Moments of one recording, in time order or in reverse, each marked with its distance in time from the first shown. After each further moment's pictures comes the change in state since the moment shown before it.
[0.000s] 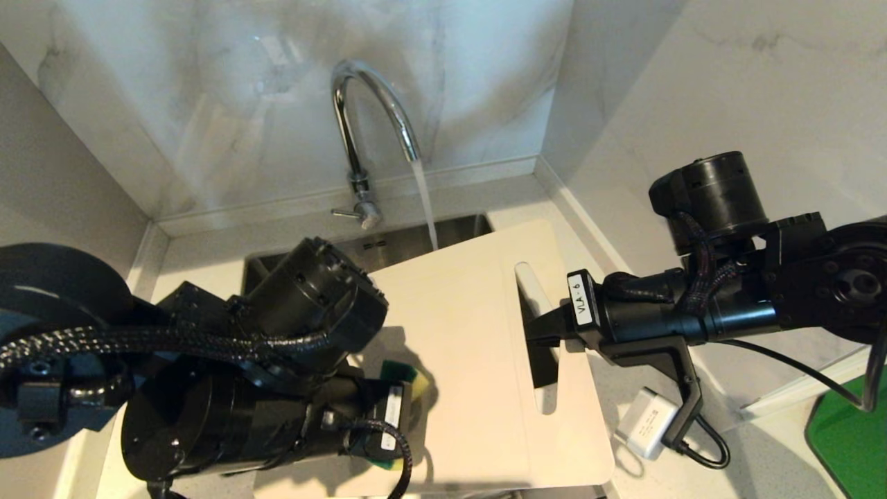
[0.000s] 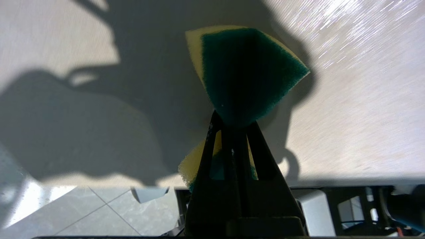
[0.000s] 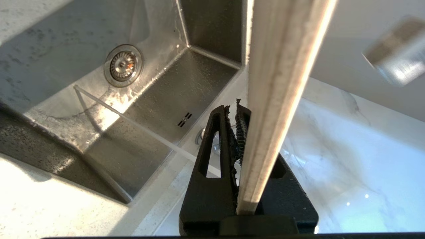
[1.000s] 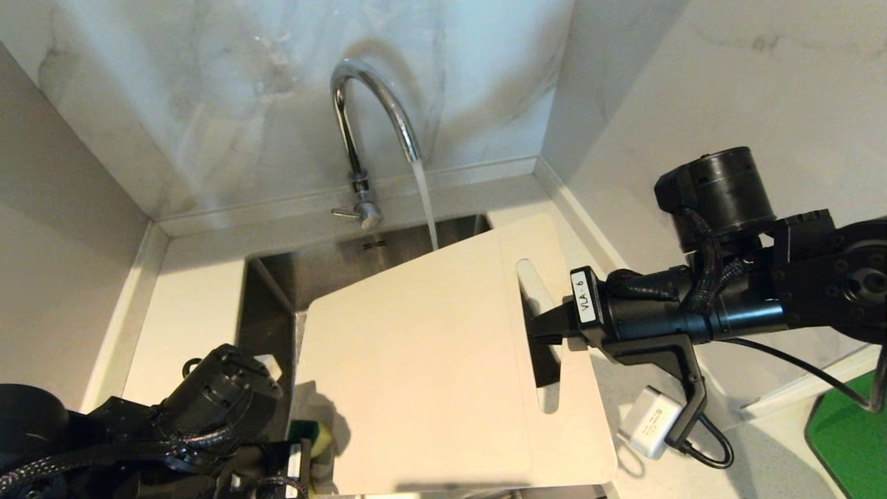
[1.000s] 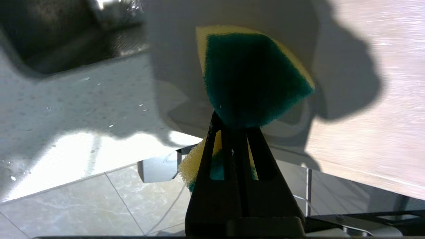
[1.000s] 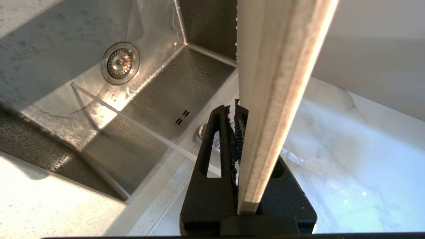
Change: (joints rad) left arm 0.214 -0.115 0.579 -0.388 -0.026 -0.057; right arm -0.002 -0.011 0.000 0.000 0.004 0.004
